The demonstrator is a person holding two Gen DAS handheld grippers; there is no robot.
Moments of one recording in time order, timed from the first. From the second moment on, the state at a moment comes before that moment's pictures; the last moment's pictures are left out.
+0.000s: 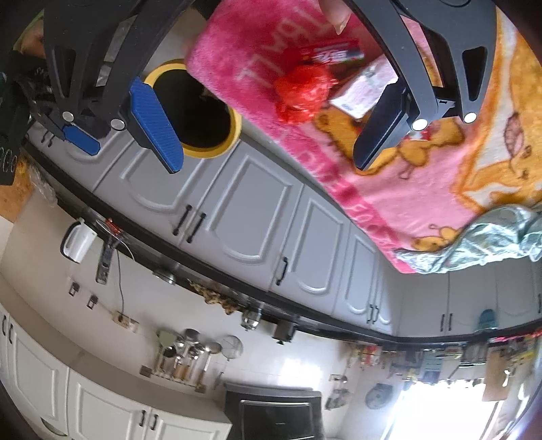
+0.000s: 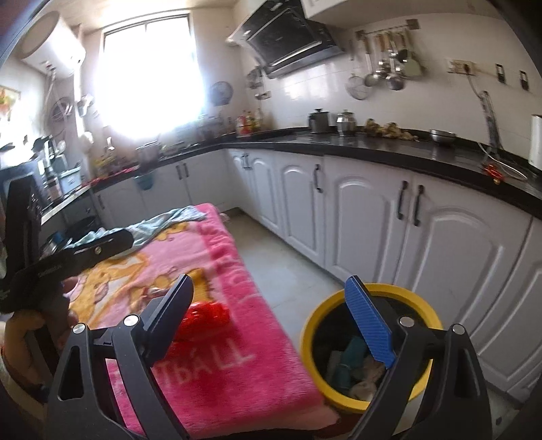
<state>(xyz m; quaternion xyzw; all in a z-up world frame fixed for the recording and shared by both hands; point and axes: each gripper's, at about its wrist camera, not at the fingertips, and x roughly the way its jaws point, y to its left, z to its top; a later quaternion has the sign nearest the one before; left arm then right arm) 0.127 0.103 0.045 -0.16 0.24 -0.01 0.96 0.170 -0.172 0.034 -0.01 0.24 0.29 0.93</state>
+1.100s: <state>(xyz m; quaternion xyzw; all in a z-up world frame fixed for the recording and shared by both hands) 0.099 0.225 -0.020 -0.19 0.30 0.11 0.93 0.143 -0.037 -0.024 -0.11 0.29 0.38 0.87</state>
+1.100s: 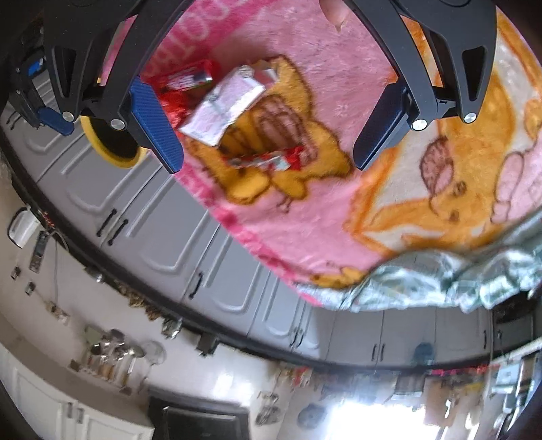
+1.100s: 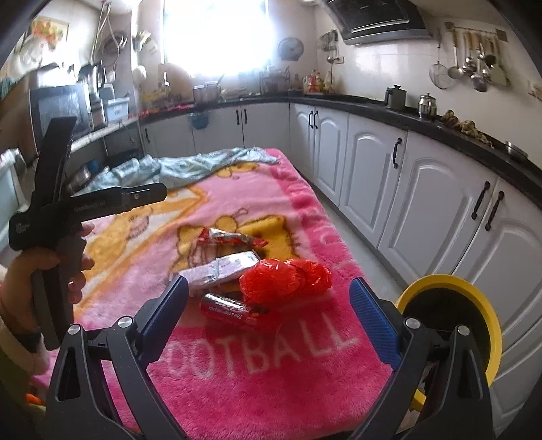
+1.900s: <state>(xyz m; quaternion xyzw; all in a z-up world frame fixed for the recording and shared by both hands) 0.179 0.269 -0.108 -0.33 0.39 0.06 0.86 0.208 0.011 -0.082 -0.09 0.41 0.40 0.82</state>
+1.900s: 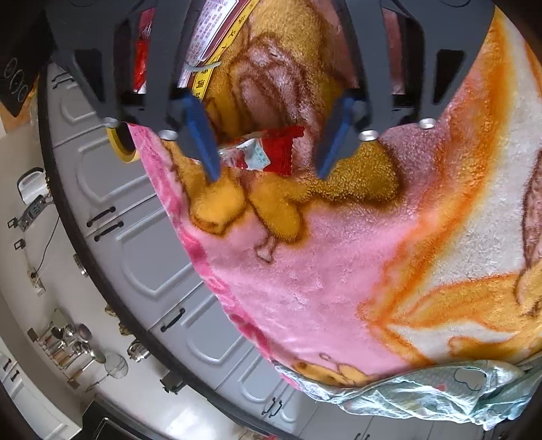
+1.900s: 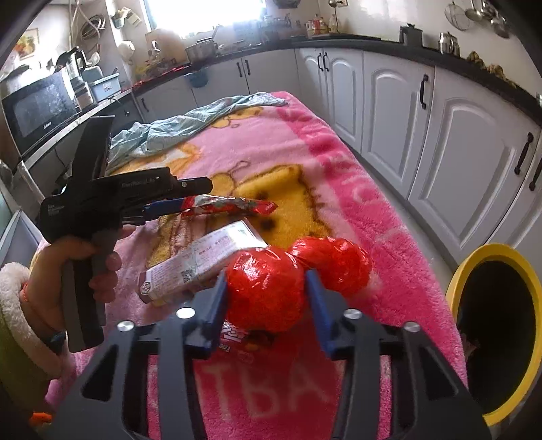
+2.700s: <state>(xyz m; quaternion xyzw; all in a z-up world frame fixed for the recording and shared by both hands) 0.154 0.237 -0.056 -0.26 0.33 0.04 0.91 0.198 -0.012 -0.059 -0.06 0.38 0.40 0.83</state>
